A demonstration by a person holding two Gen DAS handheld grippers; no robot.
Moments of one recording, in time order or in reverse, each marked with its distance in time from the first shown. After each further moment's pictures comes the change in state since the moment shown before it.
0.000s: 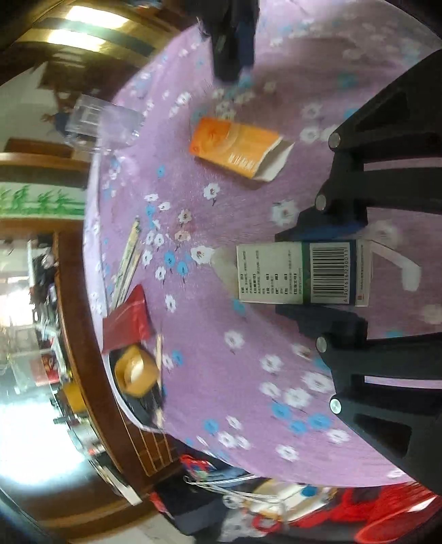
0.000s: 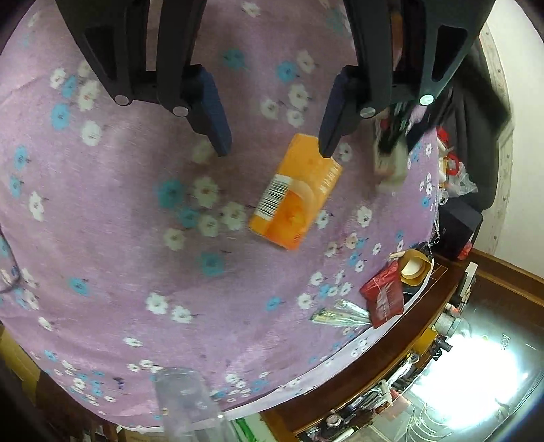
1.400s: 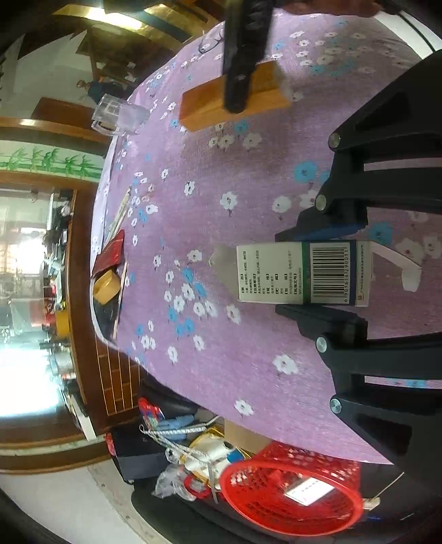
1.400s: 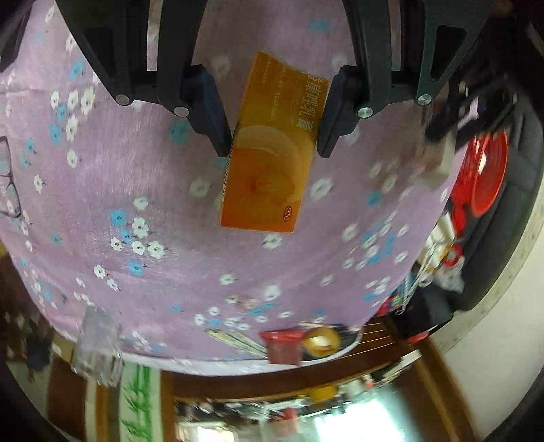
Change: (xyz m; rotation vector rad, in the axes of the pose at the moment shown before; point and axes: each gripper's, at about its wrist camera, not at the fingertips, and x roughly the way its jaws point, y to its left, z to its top) left arm -0.120 0.035 -0.133 -0.179 -0.043 0.081; right arm -0.023 0.076 -0.146 -0.492 -0.110 -0.073
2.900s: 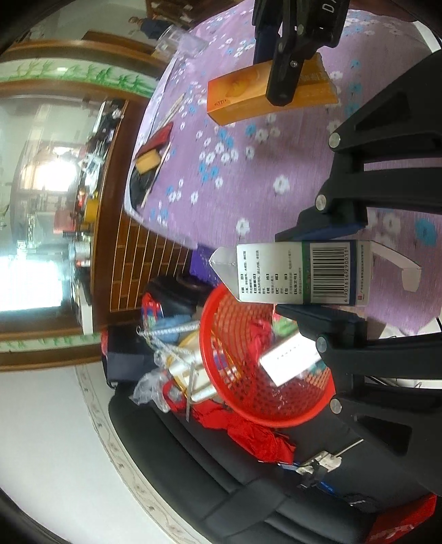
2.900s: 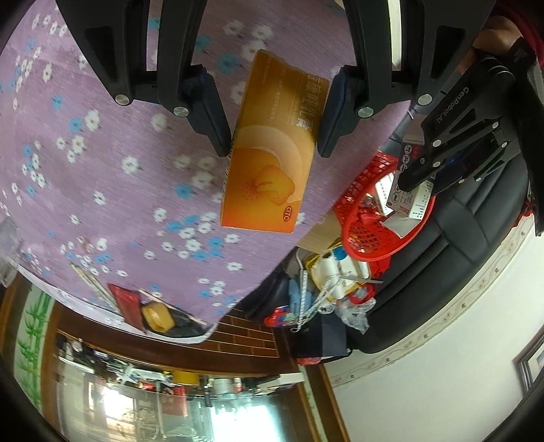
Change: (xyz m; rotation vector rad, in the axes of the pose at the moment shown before) left arm -0.083 0.155 -0.030 -0.220 -0.095 0.255; right arm -0.010 0.198 -0.014 -0.308 -0.030 0.212
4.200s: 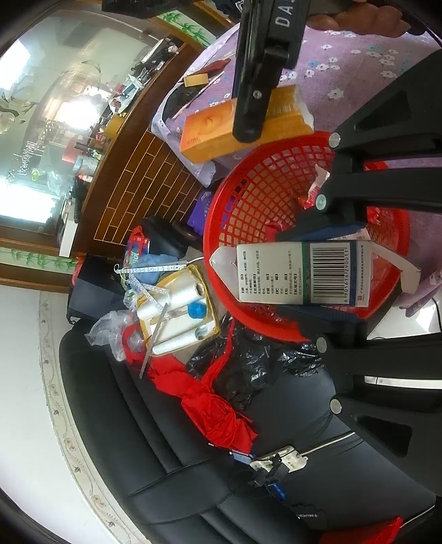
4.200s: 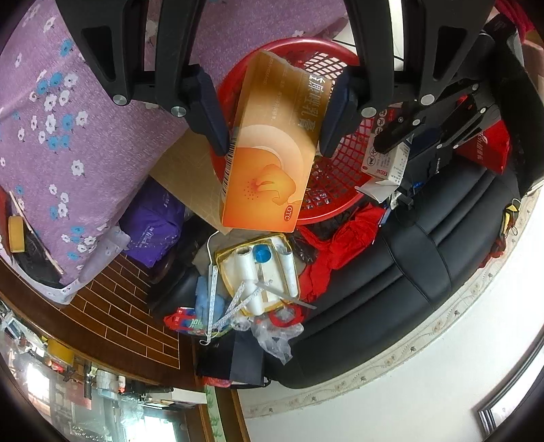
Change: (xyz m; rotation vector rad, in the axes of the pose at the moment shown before) left arm 0.067 0.150 0.021 -0.270 0.073 0.035; right arm 0.143 0.143 0.125 -0.216 0.119 0.202
